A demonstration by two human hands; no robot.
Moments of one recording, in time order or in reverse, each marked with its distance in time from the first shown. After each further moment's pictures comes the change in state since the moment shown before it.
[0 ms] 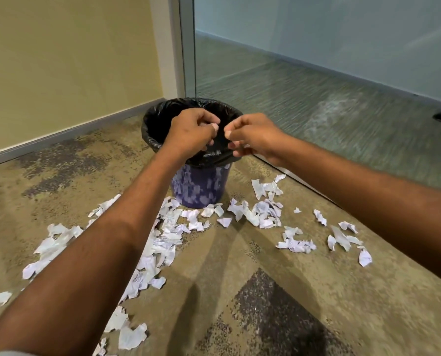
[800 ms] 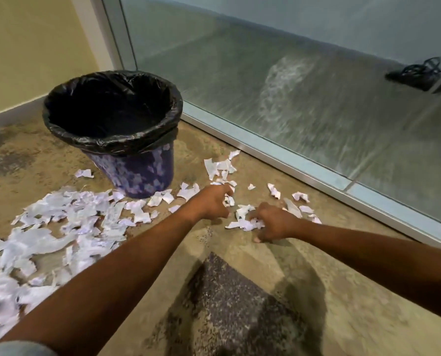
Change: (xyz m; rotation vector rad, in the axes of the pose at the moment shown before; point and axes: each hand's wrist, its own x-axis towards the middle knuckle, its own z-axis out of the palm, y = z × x) left_hand -0.073 -0.075 0.232 0.435 -0.783 -0.021; right_hand -0.089 0.312 -0.132 -1.037 -0.401 0.109
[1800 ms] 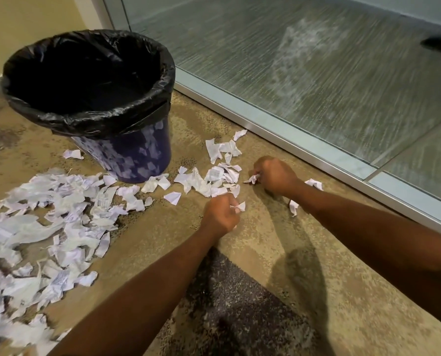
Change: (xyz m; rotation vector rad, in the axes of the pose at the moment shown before) left_hand 0.033 -0.033 0.111 -0.336 0.273 -0.233; right_hand 0.088 0.027 -0.035 0.035 0.344 0.080
